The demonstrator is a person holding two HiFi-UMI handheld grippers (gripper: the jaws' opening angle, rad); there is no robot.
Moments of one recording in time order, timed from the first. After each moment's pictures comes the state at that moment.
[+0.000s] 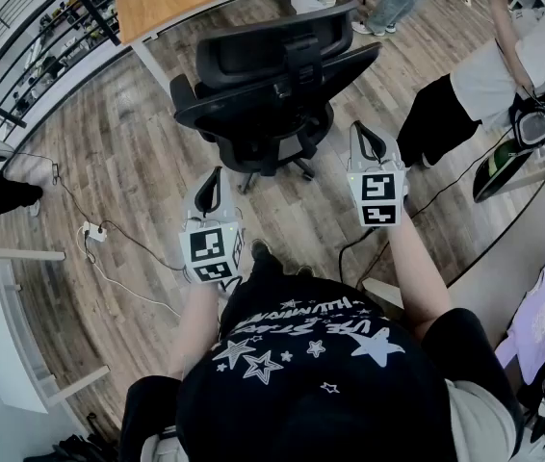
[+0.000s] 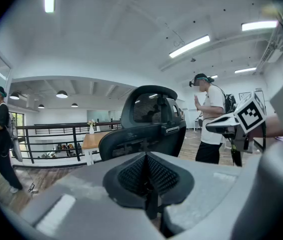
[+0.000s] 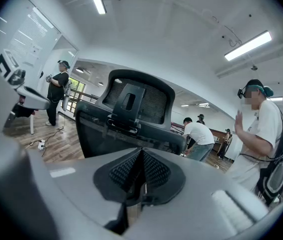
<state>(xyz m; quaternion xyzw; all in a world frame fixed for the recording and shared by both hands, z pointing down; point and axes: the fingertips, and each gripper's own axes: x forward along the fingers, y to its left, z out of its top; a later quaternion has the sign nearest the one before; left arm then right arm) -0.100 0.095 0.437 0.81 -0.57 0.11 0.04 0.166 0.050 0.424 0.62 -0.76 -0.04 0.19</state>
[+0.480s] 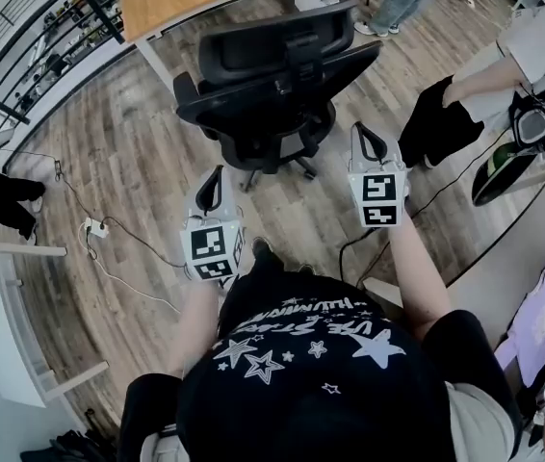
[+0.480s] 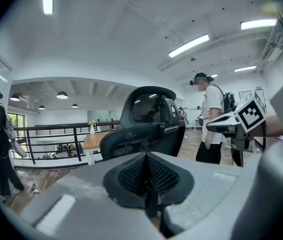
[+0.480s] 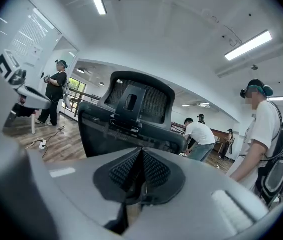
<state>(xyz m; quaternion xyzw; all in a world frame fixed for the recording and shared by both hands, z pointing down) -0.099 0.109 0.436 0.81 -0.57 0.11 0.04 0.165 0.064 0.424 0.61 -0.77 -0.04 0.19</state>
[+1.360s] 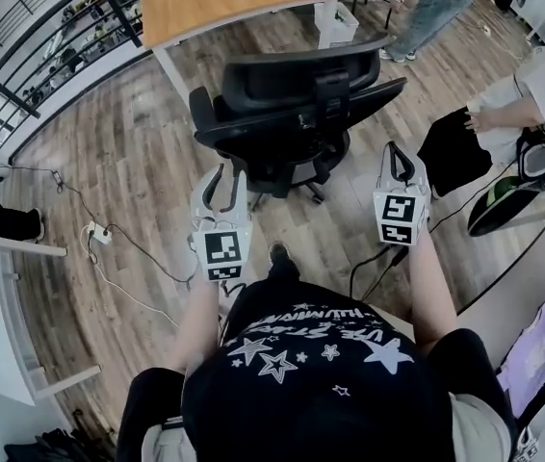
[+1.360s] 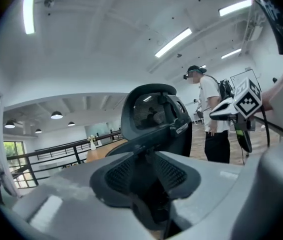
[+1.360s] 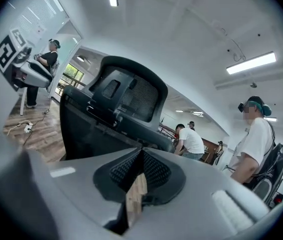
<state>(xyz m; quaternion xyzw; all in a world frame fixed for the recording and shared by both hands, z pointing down) -0.109 0.049 0.423 0.81 -0.57 0.15 -0.08 0.203 0.014 0.424 0.64 -0.72 -0.10 0.23</state>
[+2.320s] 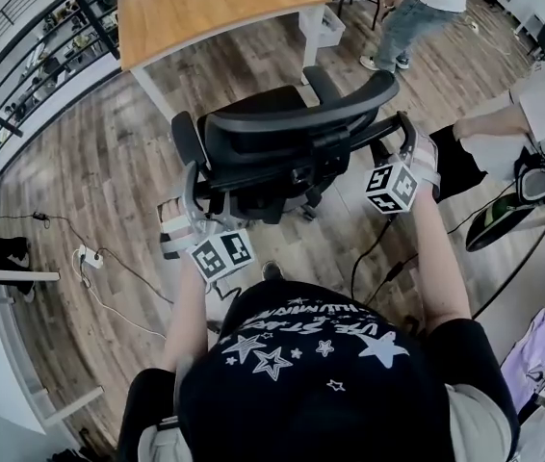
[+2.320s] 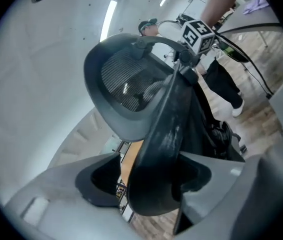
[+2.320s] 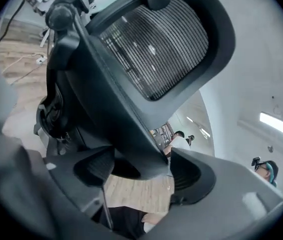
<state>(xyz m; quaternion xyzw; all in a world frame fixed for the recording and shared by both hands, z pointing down) -0.123 -0.072 0.440 0.68 -0.54 0.40 -0.30 0.235 -0.146 0.445 0.56 -0.63 -0.24 0.47</state>
